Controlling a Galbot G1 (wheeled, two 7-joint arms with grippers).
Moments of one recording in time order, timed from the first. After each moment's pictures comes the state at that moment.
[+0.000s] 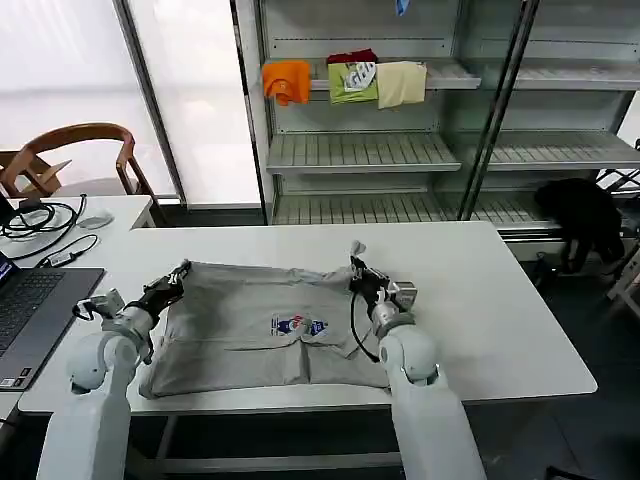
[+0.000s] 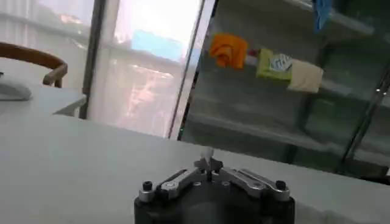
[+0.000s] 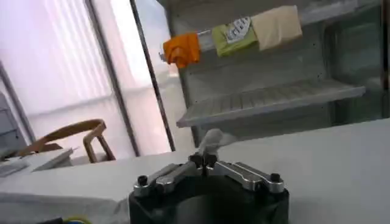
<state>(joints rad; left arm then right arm) 0.91 -1.23 -0.72 -1.58 -0.57 0.49 0.24 -0.94 1.61 0.39 1.74 0.27 -0.44 -0.03</state>
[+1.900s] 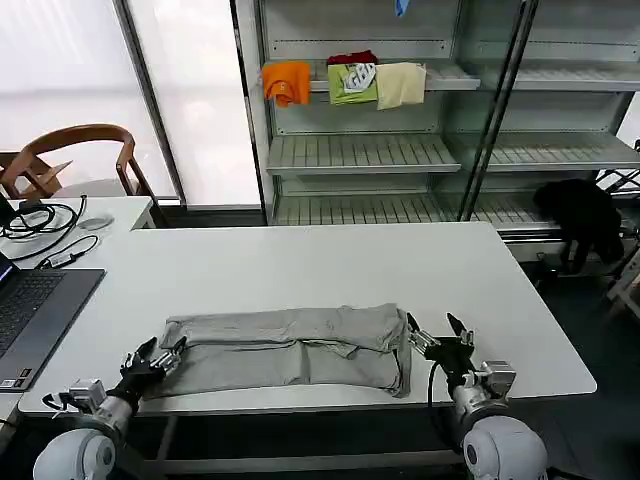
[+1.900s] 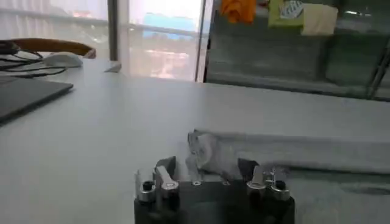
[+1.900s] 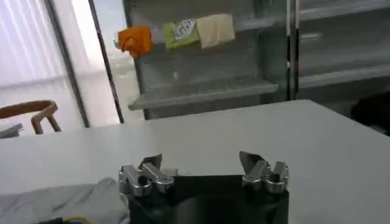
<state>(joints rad) 1.33 -1.27 -0.81 -1.81 -0.40 0.41 0.24 -1.29 1.46 0.57 2.09 0.27 -0.50 -0.01</state>
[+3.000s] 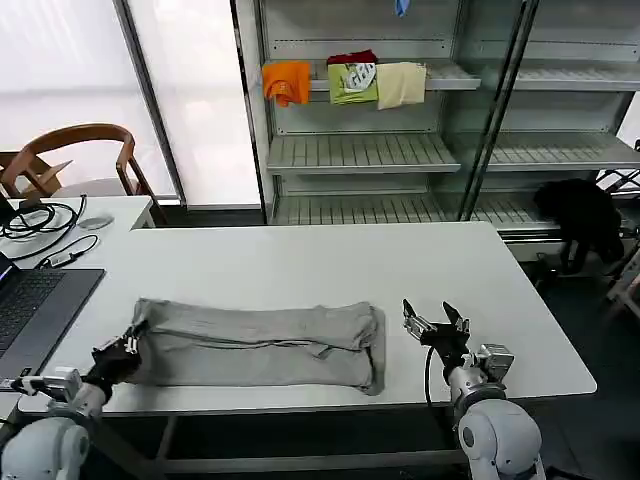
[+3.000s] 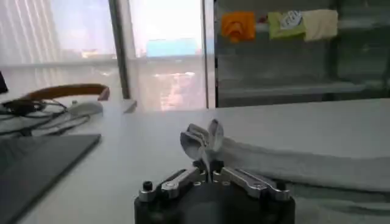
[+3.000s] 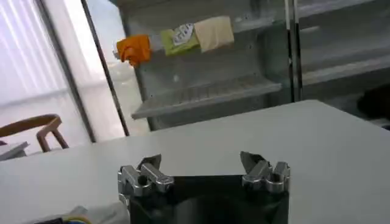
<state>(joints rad) 1.27 -1.12 -0.90 -1.79 -0.29 0.34 0.30 -1.22 1.46 0.54 2.07 0.34 -0.54 0.04</state>
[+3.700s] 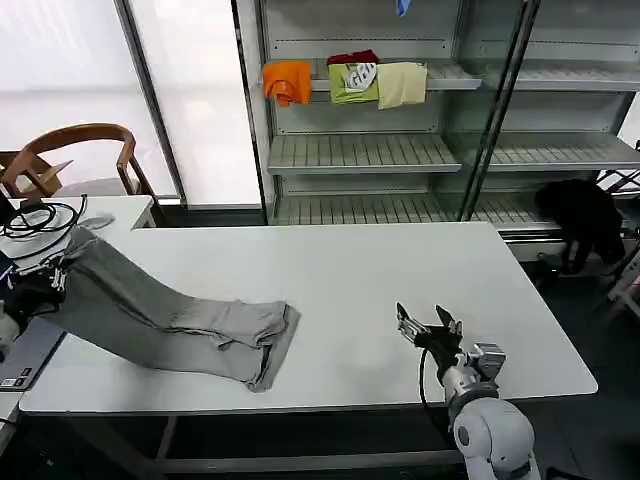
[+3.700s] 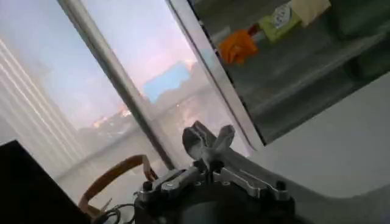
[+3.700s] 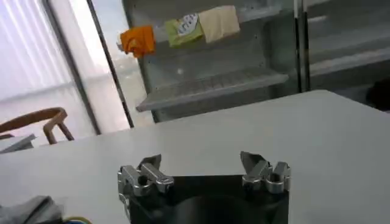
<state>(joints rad) 1.17 -0.84 -0.93 -1.86 -0.22 0.41 0.39 -1.23 1.45 0.52 2.06 0.36 -0.55 0.04</state>
